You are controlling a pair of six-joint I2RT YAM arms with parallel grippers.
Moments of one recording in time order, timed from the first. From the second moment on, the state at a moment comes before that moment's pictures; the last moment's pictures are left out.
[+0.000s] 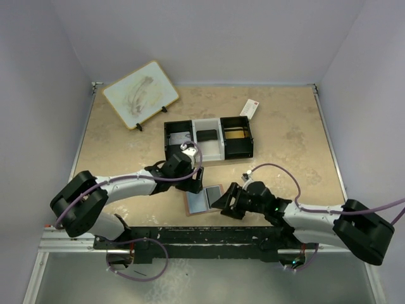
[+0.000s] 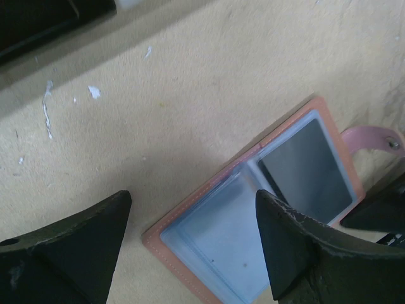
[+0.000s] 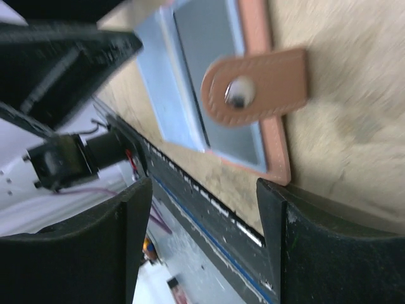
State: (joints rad) left arm -0.82 1.44 0.68 -0.10 0.00 -0.50; right arm 0.93 1.06 0.11 0.35 -0.18 1.33
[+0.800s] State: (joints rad) left arm -1.01 1.27 0.40 0.18 -0.03 -0.83; right arm 0.62 1.49 0.46 0.33 -0.41 1.01
